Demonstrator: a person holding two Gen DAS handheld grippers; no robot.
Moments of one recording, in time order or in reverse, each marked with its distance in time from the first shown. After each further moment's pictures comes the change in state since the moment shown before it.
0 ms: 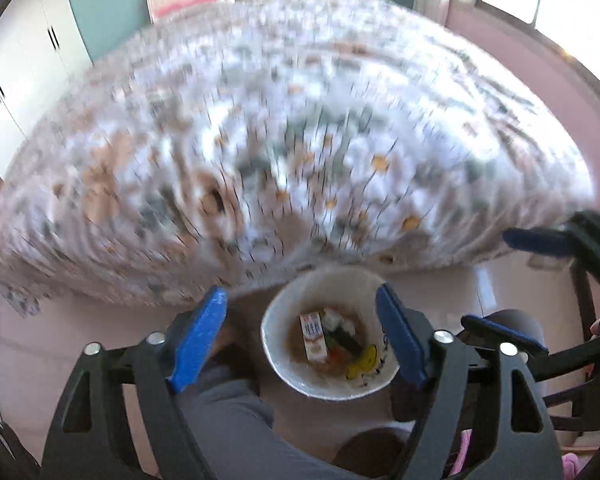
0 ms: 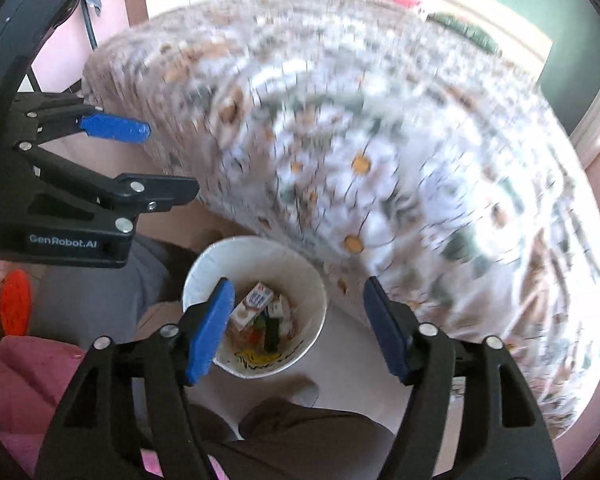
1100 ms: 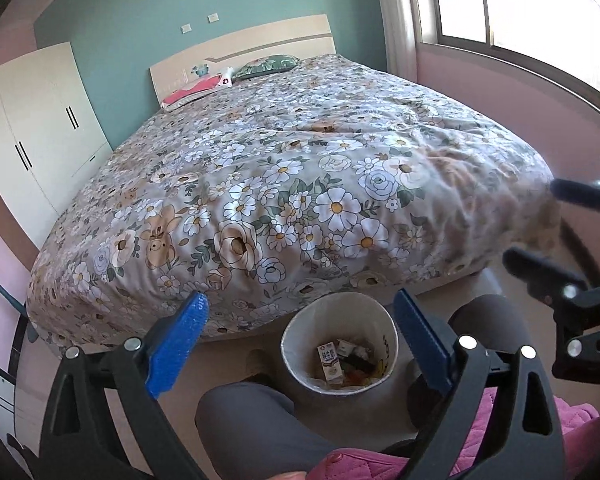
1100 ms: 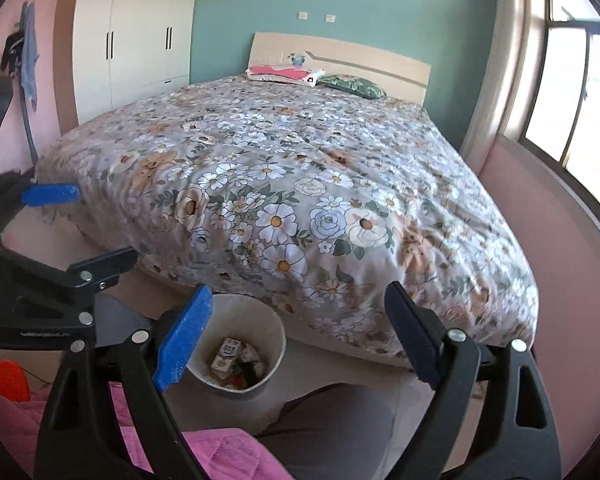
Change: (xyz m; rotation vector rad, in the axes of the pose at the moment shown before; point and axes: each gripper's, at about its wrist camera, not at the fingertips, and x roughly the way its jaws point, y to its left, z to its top) left arm -0.131 -0.044 -0.069 0.117 -0.259 0.076; right arm -0.137 0.037 -0.069 0.298 -0.266 -0.256
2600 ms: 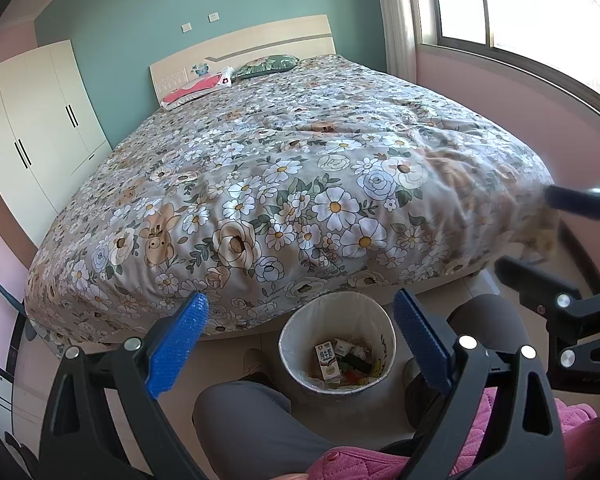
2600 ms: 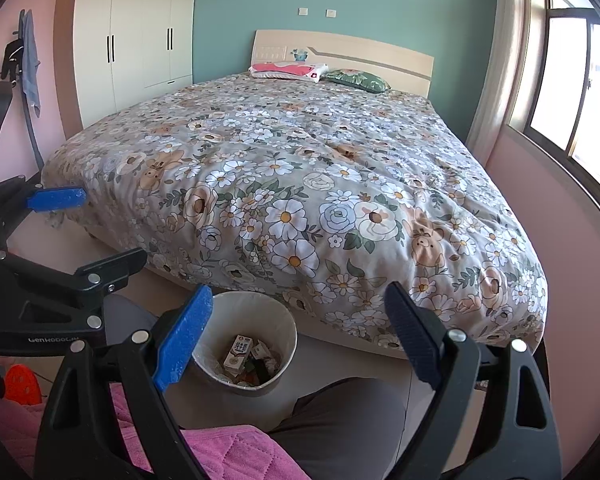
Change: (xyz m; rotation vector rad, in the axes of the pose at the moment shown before) left arm -0.001 -0.001 -0.002 -0.006 0.005 -0.001; right arm 0.002 0.006 -0.002 -0.009 0.009 0.021
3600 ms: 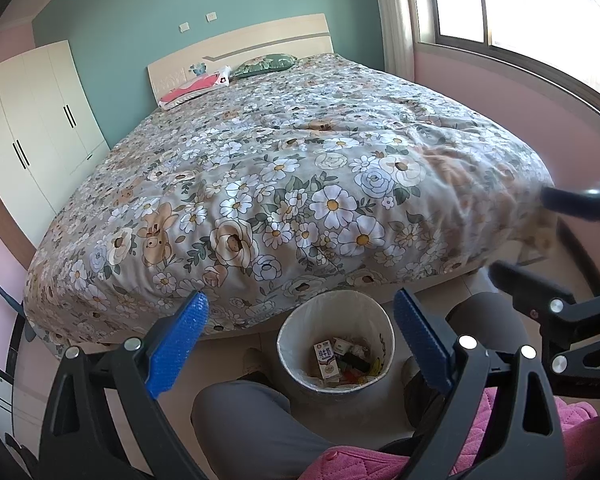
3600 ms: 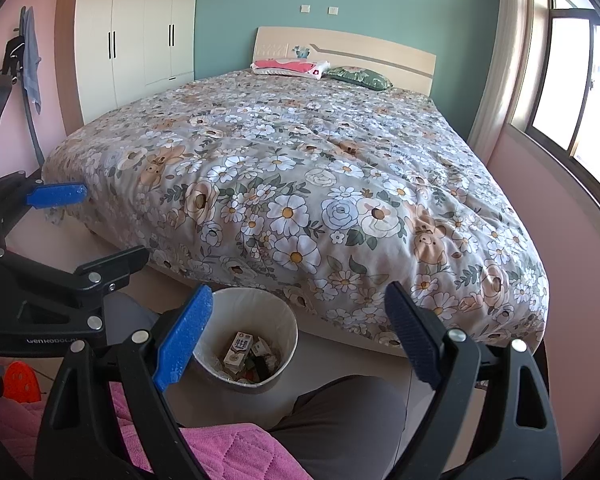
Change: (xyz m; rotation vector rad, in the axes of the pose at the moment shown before) left arm 0.000 -0.002 0.000 0.003 0.002 -0.007; right arm 0.003 0.000 -0.003 -0.004 0.013 0.008
